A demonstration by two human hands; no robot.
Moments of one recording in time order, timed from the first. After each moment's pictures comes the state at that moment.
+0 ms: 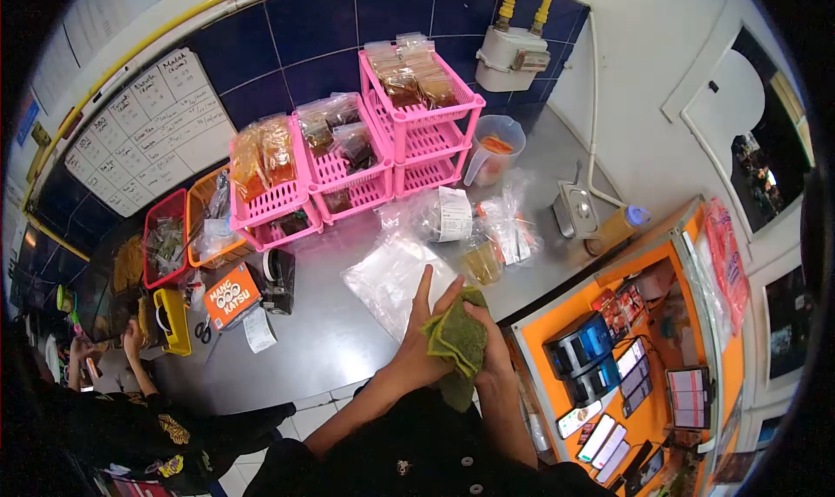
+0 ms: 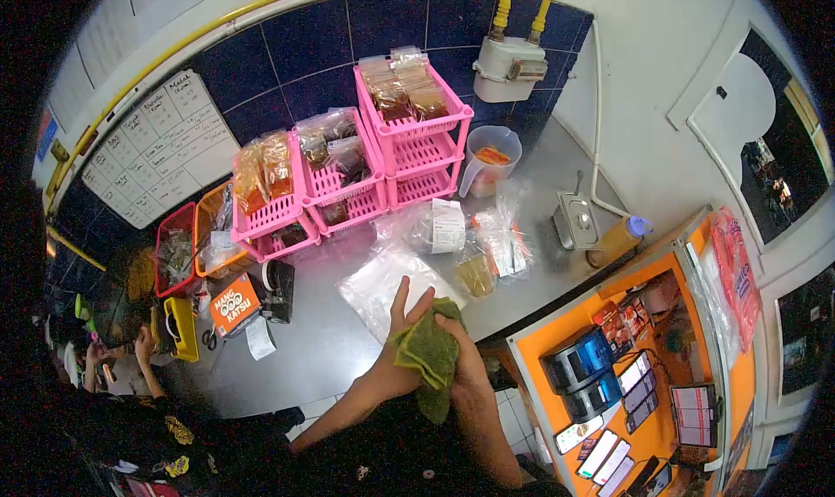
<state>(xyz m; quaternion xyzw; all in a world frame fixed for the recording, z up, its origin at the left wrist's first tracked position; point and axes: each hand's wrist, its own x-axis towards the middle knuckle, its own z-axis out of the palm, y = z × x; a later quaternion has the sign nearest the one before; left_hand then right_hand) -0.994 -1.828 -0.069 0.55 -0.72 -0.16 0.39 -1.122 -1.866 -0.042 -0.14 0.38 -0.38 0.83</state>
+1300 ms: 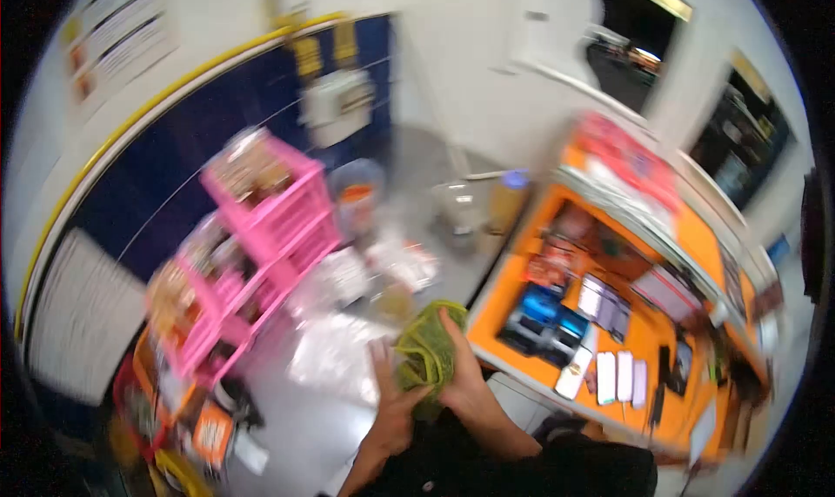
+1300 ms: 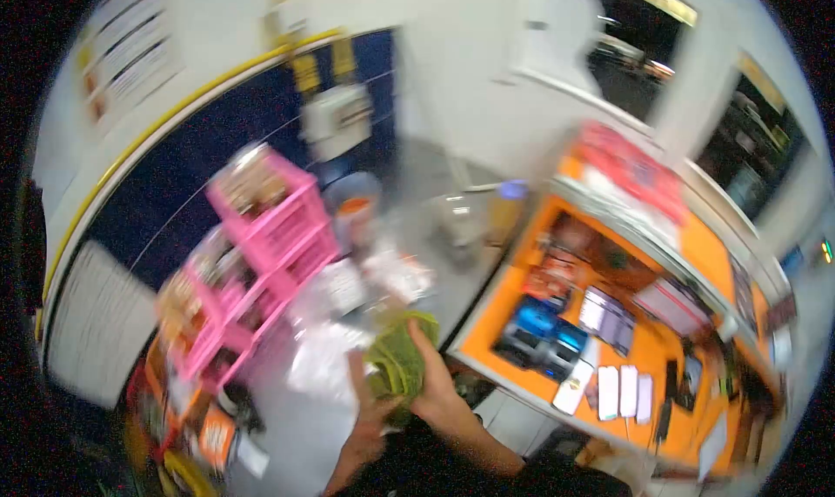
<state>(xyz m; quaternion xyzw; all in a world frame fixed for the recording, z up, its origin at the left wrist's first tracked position) -1.020 -1.816 -0.120 0.45 -0.66 -0.48 0.36 -1.155 -1.868 -0.003 -0.07 0.31 -0.57 0.76</state>
